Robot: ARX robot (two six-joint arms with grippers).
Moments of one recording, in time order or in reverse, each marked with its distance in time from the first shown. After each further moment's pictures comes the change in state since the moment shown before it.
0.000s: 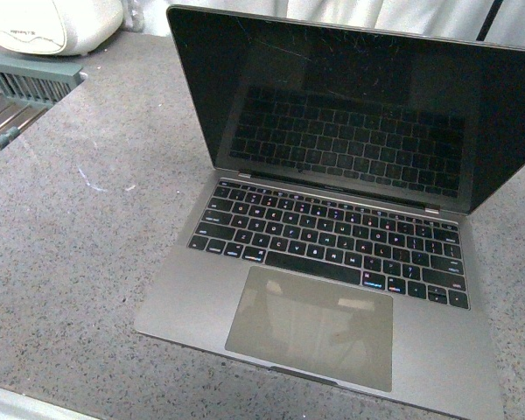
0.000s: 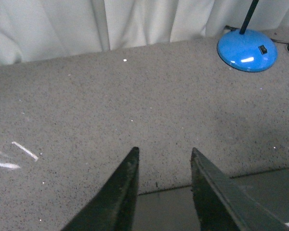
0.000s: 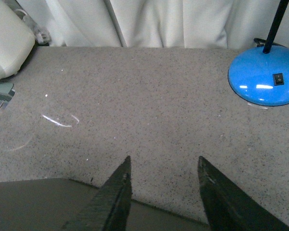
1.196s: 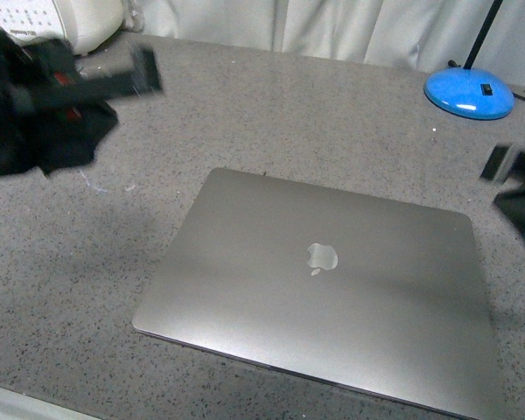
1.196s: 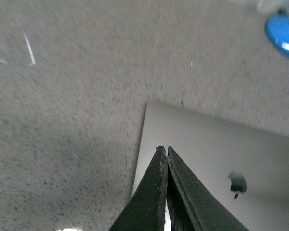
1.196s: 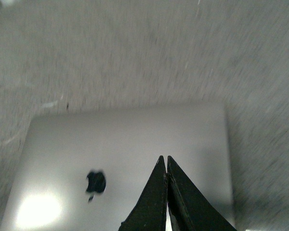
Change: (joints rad) left arm 0.101 -0.309 -0.601 0.234 -0.016 -0.372; right arm 0.185 -0.157 -0.563 0.283 0.278 0.296
